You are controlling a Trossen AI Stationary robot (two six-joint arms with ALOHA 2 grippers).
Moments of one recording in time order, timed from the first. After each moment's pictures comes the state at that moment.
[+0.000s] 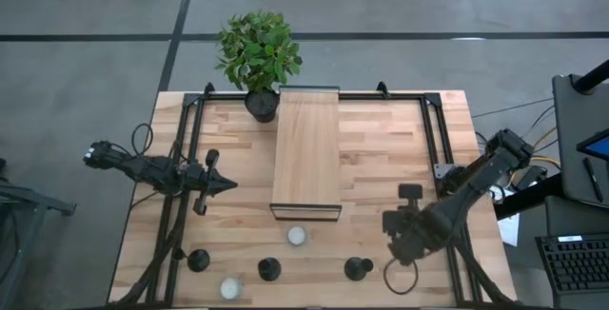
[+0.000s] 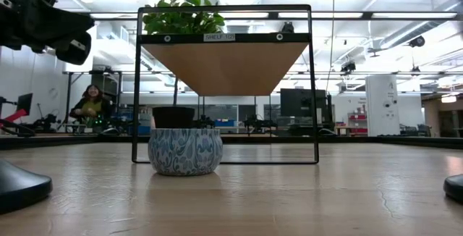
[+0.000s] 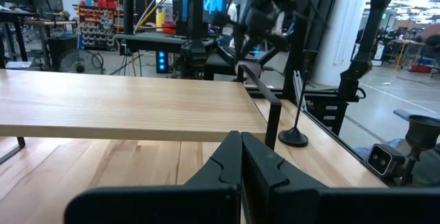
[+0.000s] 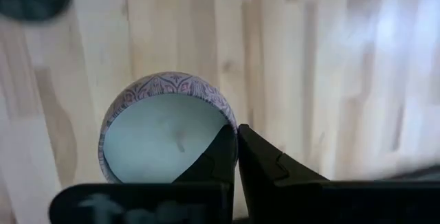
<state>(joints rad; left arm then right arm) -0.33 0.02 0.04 -0.02 -0.22 -0.08 0.69 1.56 1.36 -1.43 0.28 0.76</state>
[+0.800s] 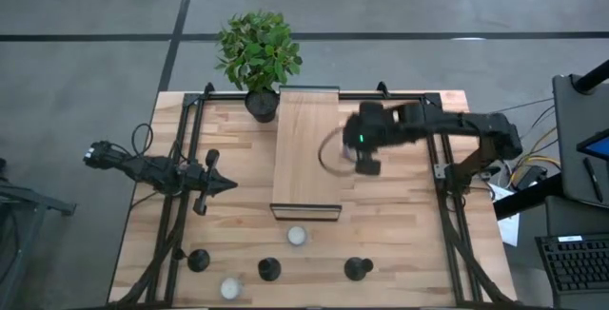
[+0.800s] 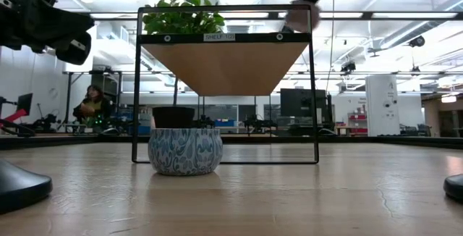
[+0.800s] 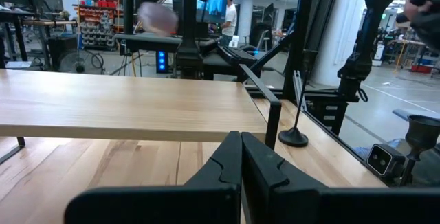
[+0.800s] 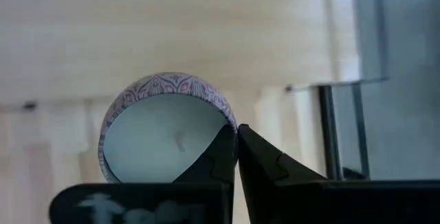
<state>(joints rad) -0.33 0.02 0.04 -0.02 -0.22 -0.08 -0.05 1.57 1.70 -1.26 0.30 -0.05</state>
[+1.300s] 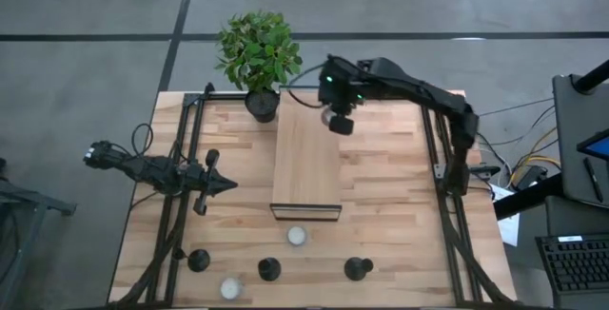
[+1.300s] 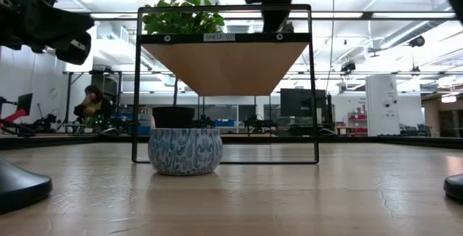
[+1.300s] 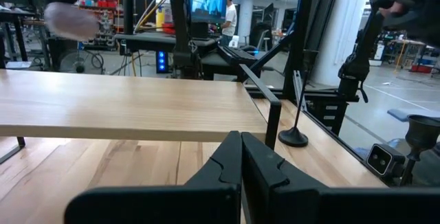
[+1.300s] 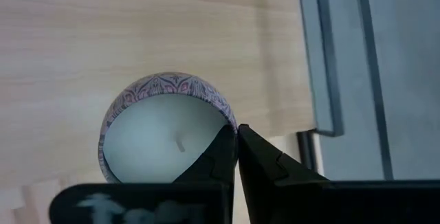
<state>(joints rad) -0.33 0.02 0.04 -0.02 -0.22 -0.08 -0.38 1.93 2.10 -1.32 0.12 -0.26</state>
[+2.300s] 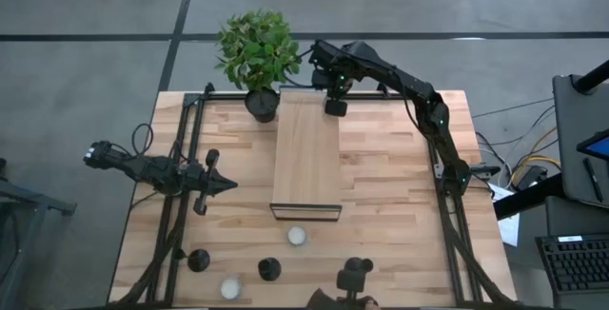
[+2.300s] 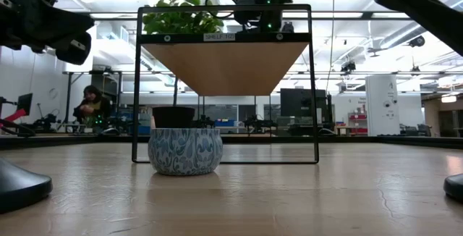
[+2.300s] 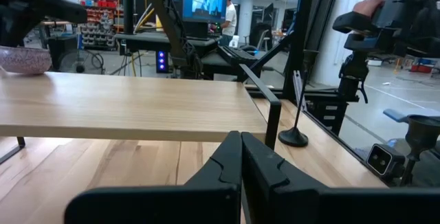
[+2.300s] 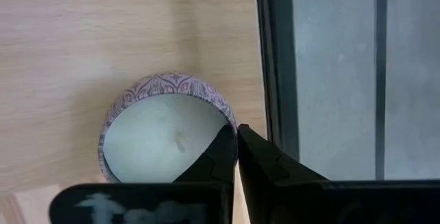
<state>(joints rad) -0.33 0.02 0.04 -0.02 -0.22 -0.08 -0.53 2.19 2.32 -1.43 0.12 -0.40</state>
